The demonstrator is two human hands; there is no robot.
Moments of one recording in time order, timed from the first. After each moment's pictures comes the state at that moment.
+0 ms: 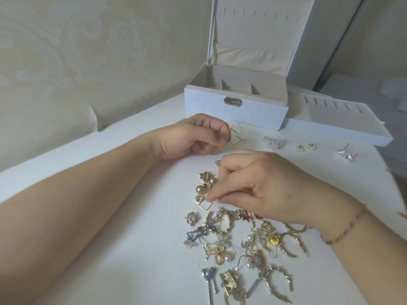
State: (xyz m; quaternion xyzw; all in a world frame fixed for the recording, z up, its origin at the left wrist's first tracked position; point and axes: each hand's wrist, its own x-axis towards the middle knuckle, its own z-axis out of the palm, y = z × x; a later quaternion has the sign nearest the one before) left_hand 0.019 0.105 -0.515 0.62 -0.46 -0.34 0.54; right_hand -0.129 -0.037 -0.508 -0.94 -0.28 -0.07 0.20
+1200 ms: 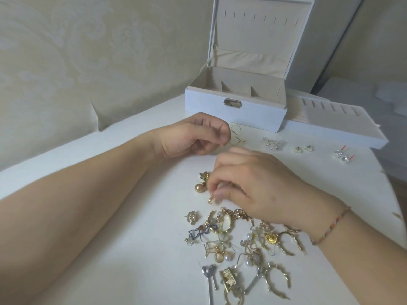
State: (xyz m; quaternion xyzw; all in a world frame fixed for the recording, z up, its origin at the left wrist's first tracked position) left_hand 0.020 0.109 -0.512 0.62 -0.47 -0.33 0.54; right_hand -0.124 -0.028 -0.515 -0.96 -0.24 -0.12 0.11
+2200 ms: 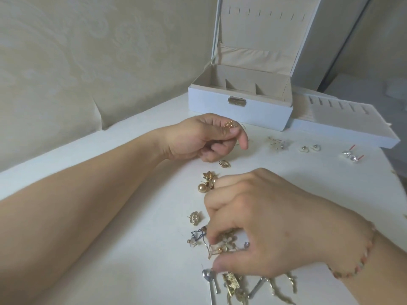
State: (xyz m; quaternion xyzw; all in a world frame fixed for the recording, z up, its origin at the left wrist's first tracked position) left_hand 0.017 0.103 -0.515 0.59 -0.45 -0.40 0.54; right_hand -0.154 -0.011 -0.505 -0.93 -0.31 -0.02 0.21
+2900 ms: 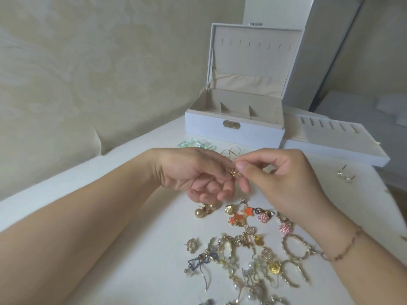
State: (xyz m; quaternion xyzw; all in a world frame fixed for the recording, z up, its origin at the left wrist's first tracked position) left_hand 0.016 0.107 -0.500 0.52 -0.40 -0.61 0.44; right_hand -0.122 -0.044 -0.504 -0.84 -0.03 -0.22 0.49
